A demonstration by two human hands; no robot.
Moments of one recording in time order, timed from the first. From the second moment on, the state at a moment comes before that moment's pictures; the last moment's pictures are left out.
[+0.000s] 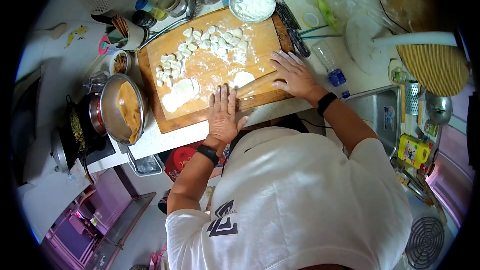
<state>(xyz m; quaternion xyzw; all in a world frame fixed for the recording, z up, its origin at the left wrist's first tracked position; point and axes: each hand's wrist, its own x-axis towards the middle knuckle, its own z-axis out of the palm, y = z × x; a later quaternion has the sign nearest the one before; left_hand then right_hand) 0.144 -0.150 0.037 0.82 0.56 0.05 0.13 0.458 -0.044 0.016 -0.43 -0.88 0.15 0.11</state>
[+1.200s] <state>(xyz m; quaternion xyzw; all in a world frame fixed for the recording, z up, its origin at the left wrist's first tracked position) 0.179 -0.062 0.011 0.71 0.67 0.18 0.09 0.459 -0.084 0.034 -0.40 -0.87 0.14 0.24</state>
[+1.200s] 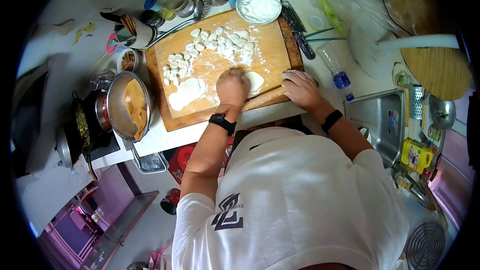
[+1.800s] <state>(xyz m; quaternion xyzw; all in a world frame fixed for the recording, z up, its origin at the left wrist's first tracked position) 0.168 -0.037 0.017 0.81 0.57 0.14 0.02 0.455 -0.093 0.040 -0.41 -0.87 0.14 0.23</state>
